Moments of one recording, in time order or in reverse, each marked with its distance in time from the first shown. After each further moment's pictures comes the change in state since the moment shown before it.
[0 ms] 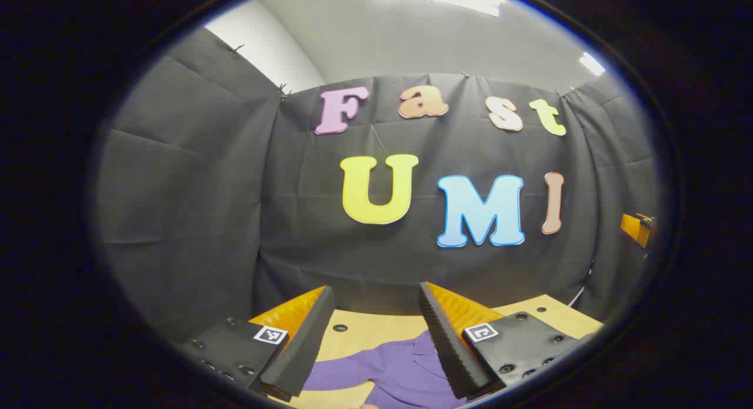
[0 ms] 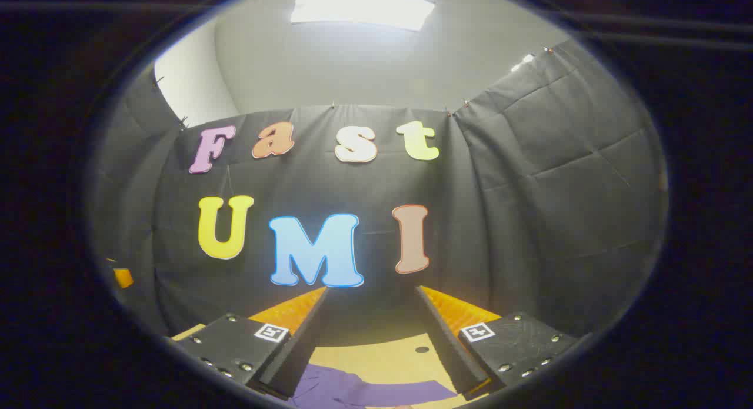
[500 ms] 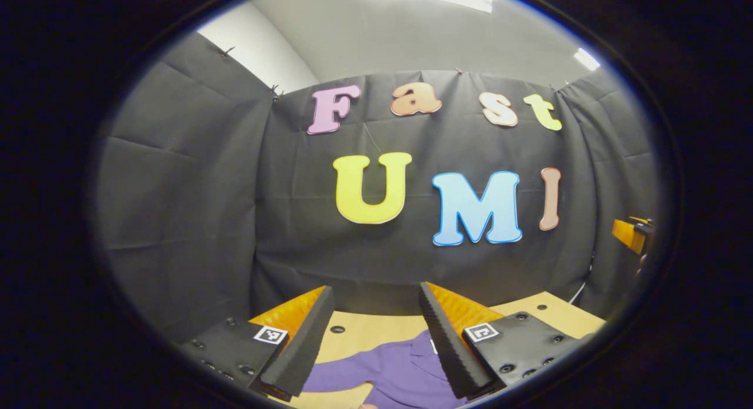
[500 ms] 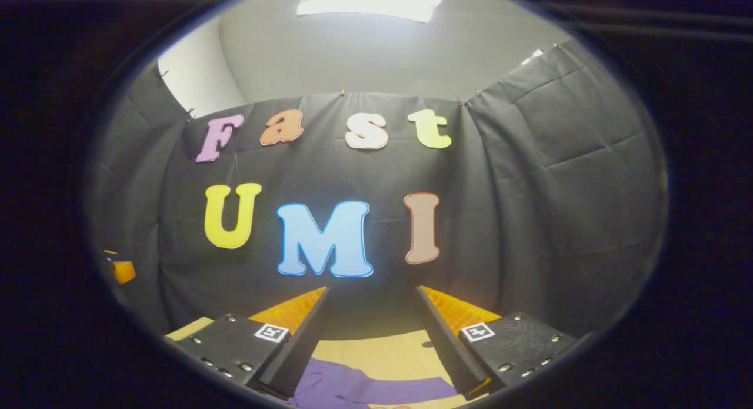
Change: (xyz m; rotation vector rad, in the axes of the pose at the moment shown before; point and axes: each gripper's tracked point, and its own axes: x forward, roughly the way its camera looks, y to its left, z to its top) left arm 0.013 -0.006 0.001 0.023 0.022 -0.010; right arm 0.011 0.019 -0.018 -0.029 0.066 0.047
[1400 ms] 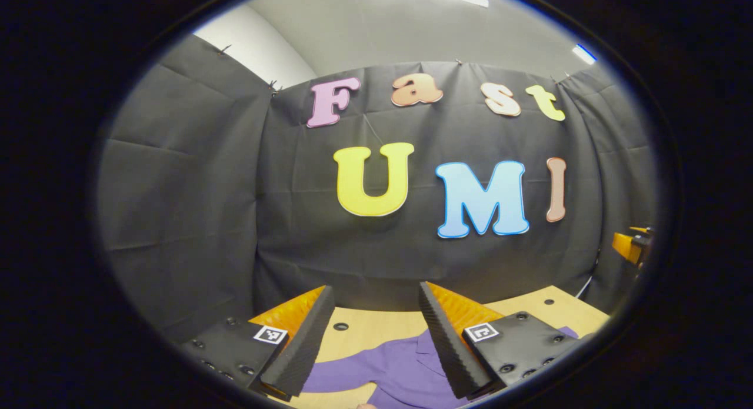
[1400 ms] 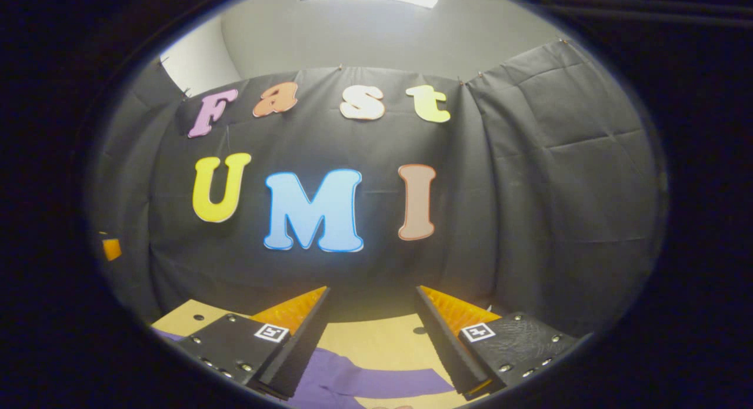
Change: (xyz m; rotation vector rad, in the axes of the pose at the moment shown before) left arm 0.020 -0.002 -0.012 0.027 0.027 0.010; right arm 0.027 -0.028 -0.067 -0.029 0.144 -0.056
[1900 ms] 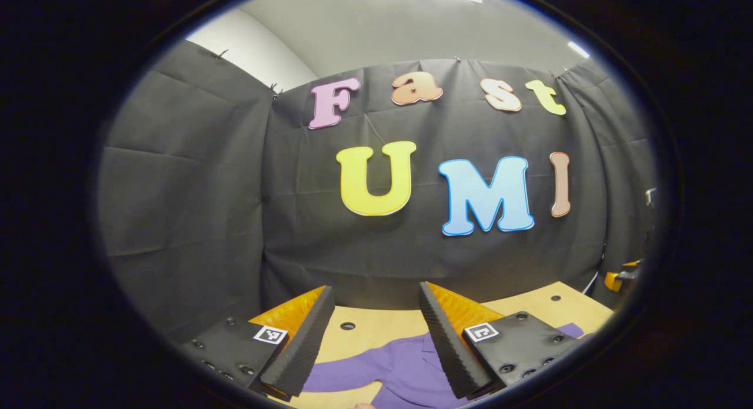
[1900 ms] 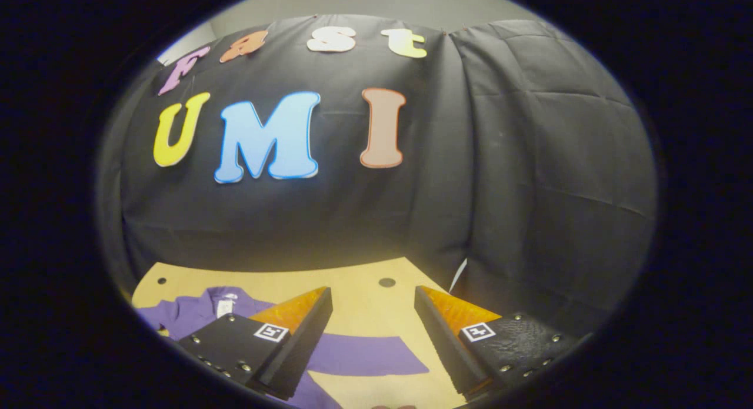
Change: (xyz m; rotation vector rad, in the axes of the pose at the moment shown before) left arm -0.005 0.006 -0.005 0.021 0.015 0.045; right arm 0.044 -0.076 -0.142 -0.023 0.295 -0.111
